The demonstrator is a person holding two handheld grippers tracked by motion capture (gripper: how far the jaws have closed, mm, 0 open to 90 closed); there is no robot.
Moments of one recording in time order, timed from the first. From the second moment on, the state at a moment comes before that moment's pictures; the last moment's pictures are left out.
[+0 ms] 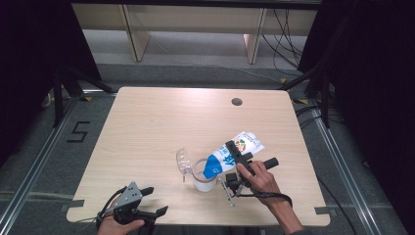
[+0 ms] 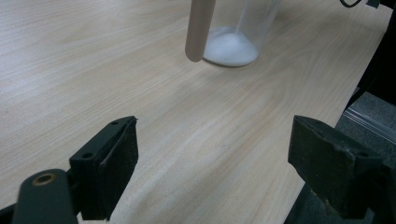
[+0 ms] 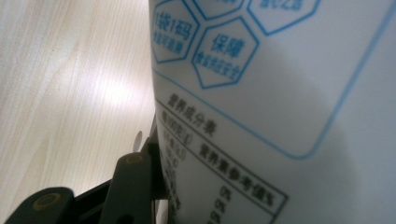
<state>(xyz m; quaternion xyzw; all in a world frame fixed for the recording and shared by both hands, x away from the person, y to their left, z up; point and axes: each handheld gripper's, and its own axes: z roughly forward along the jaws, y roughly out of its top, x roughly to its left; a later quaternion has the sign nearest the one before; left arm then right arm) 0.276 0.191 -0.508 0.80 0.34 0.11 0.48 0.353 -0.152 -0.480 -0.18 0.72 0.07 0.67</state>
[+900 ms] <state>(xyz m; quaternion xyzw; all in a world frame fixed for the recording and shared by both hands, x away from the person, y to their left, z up) 0.276 0.191 -0.508 0.80 0.34 0.11 0.48 0.353 -0.152 -0.479 -0.20 0.71 0.07 0.67</state>
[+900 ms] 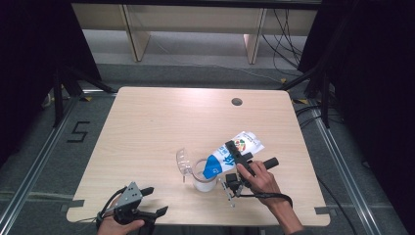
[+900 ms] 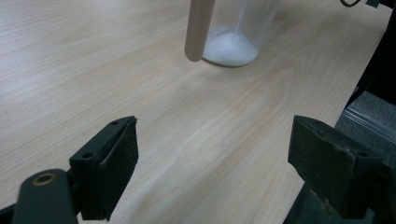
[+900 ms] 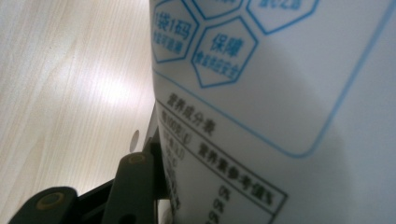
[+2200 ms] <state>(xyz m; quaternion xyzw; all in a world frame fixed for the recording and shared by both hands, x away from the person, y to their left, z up) 0.276 0.191 -0.508 0.80 0.34 0.11 0.48 0.353 -0.151 -0.476 -0.22 0.69 0.05 0.68</state>
